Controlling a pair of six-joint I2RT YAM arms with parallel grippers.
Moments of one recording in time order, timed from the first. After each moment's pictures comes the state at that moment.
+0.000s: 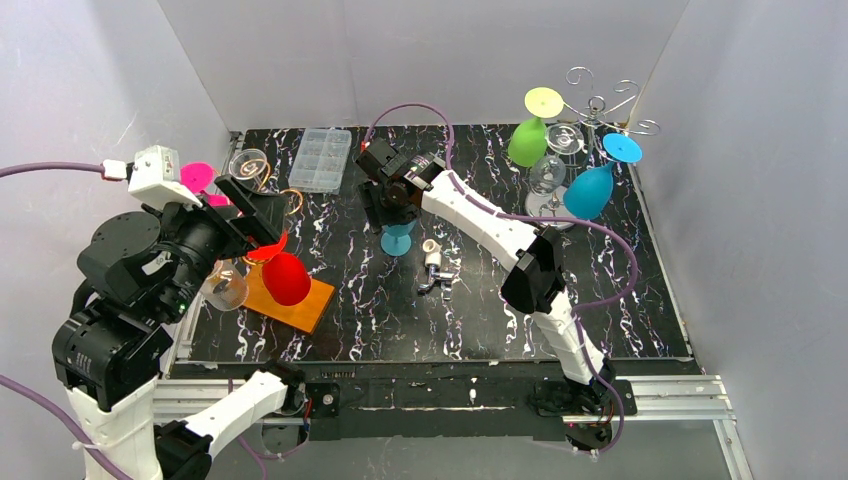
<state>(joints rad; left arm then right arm) -0.45 0.86 1.83 -1.15 -0.26 -0.47 0.94 2.29 2.43 -1.18 0.09 0.44</state>
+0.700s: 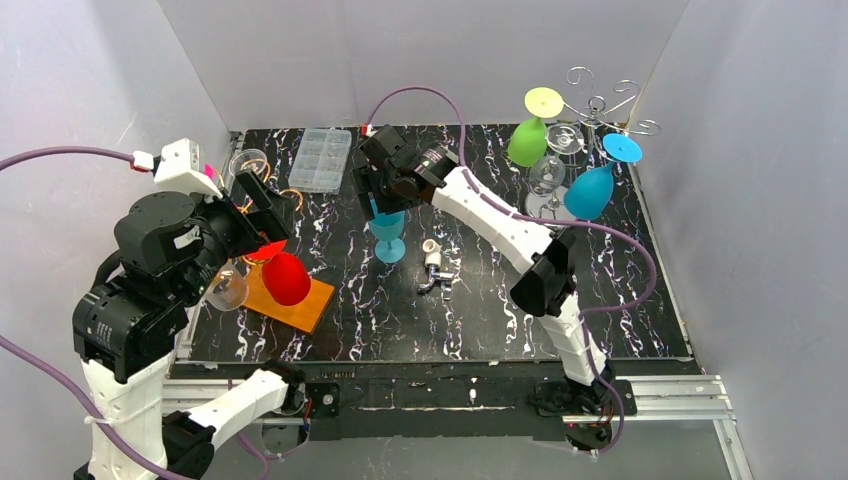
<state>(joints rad) -0.45 0.93 1.83 -1.24 -0.30 -0.50 0.94 2.22 2.43 -1.10 0.09 0.45</state>
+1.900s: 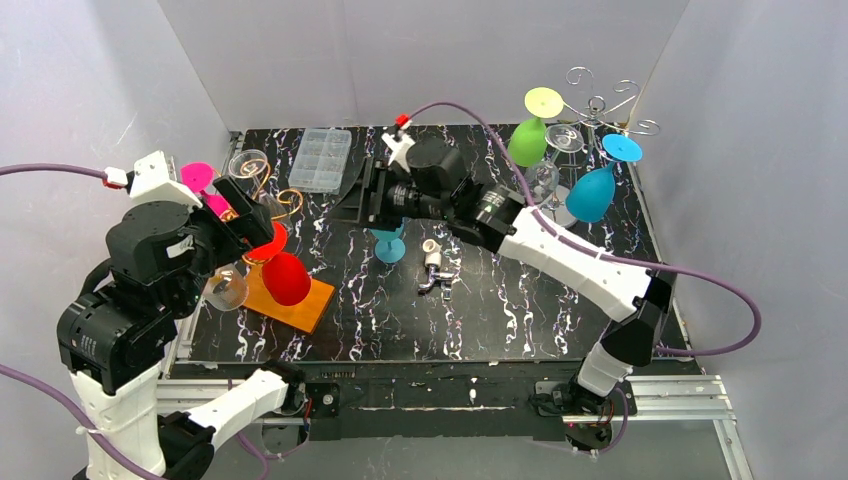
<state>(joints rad) -0.45 0.93 1.88 -1.38 -0.49 -0.54 1.03 1.64 1.77 -0.42 -0.20 0.97</state>
